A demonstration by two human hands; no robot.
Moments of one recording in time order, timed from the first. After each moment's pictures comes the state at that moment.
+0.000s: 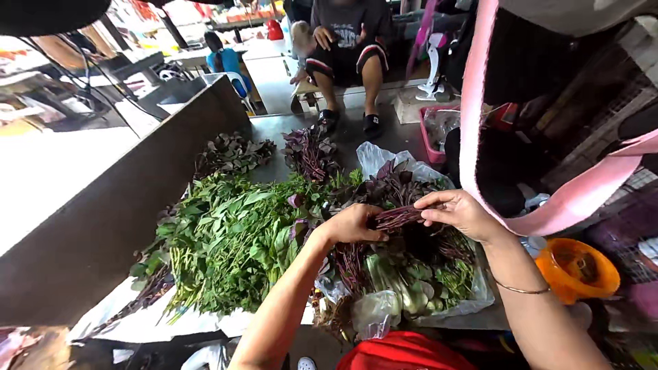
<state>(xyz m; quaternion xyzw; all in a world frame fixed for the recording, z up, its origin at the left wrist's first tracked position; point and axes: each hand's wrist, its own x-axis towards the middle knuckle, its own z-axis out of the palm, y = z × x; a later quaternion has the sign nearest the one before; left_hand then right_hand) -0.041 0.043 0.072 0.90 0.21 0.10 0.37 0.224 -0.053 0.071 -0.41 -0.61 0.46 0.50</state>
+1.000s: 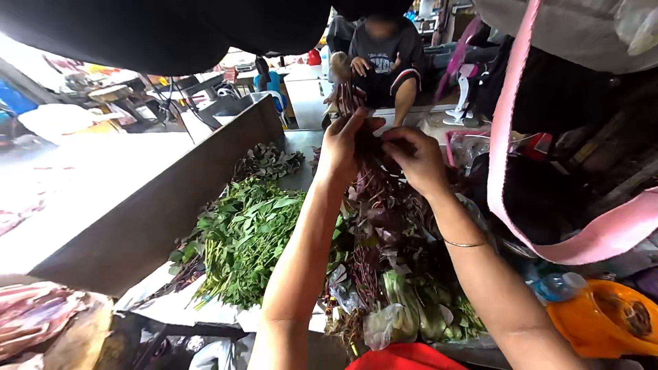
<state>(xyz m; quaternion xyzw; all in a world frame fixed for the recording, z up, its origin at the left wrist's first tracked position) -0.040 0.065 0.214 0.52 0.26 0.59 0.56 0.114 0.045 0.166 -0.35 -0.69 0.16 0.62</state>
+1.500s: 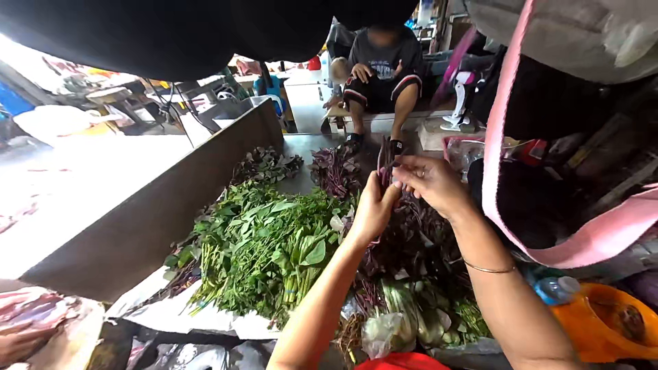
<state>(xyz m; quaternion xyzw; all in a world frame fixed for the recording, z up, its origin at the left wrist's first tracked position) -0.015 0.020 0.122 0.69 0.33 0.49 0.42 0.137 0.001 0.163 -0.44 -0.68 0.27 0.52</state>
